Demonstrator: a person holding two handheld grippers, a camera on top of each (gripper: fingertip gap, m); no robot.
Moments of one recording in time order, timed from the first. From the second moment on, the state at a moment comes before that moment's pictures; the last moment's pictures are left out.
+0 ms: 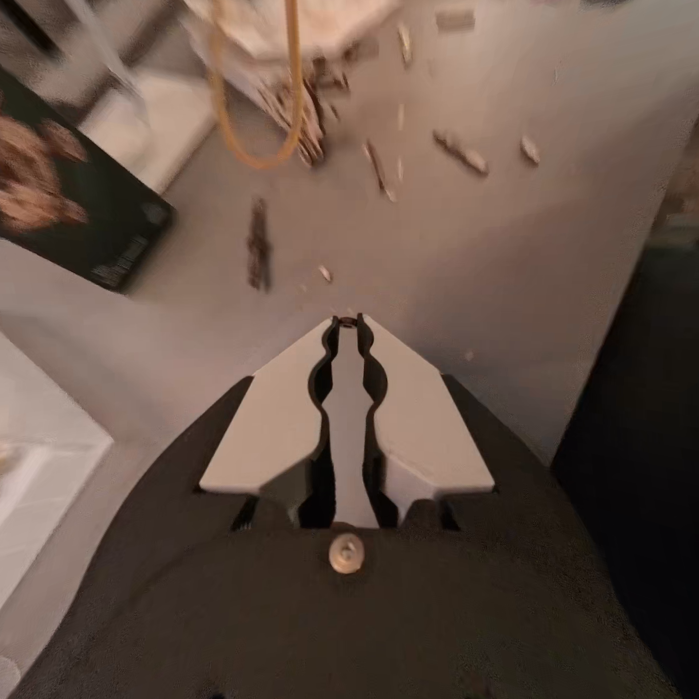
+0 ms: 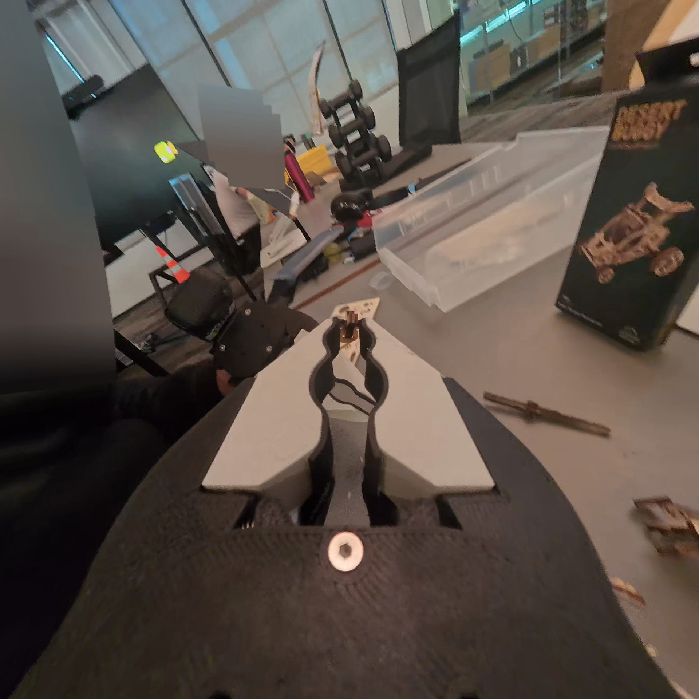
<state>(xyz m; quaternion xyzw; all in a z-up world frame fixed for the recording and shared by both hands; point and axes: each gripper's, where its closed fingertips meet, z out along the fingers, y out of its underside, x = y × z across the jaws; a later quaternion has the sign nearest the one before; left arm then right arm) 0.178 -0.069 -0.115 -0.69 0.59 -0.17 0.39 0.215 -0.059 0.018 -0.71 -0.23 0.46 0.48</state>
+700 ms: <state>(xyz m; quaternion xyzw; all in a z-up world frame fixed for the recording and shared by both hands) 0.202 -0.079 -0.133 -0.71 0.63 -0.22 0.22 0.273 -0.086 -0.045 -0.76 -0.23 0.40 0.45</state>
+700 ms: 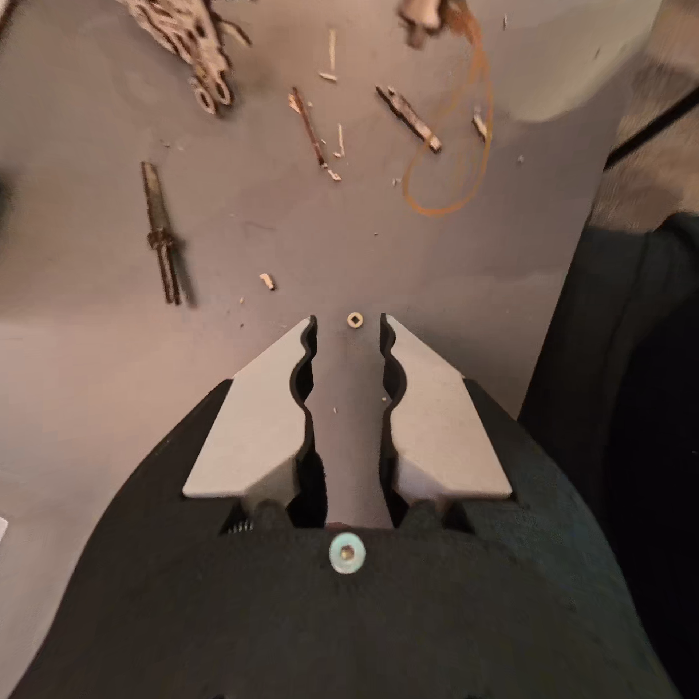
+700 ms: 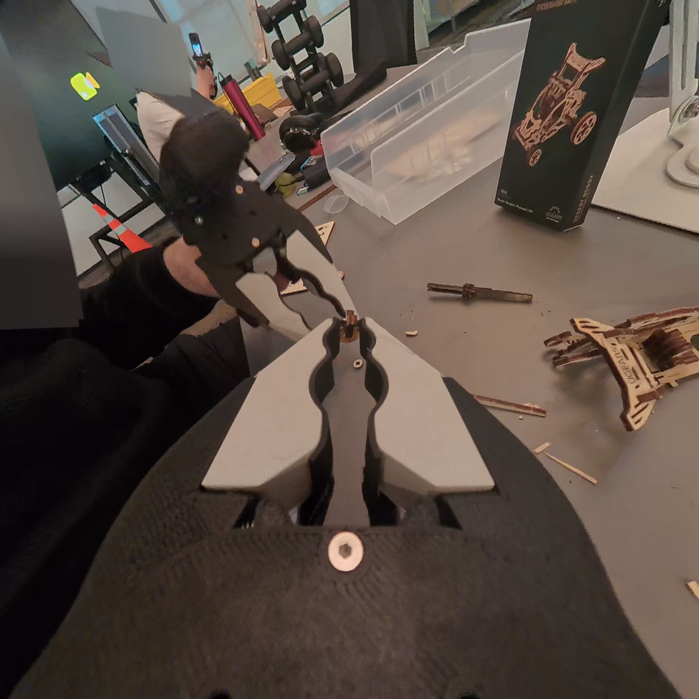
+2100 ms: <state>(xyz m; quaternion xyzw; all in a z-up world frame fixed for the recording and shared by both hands) 0.213 -0.117 -0.038 -0.59 0.52 -0.55 0.28 0.211 -0.109 -0.028 -0.72 -0.37 0.48 0.35</state>
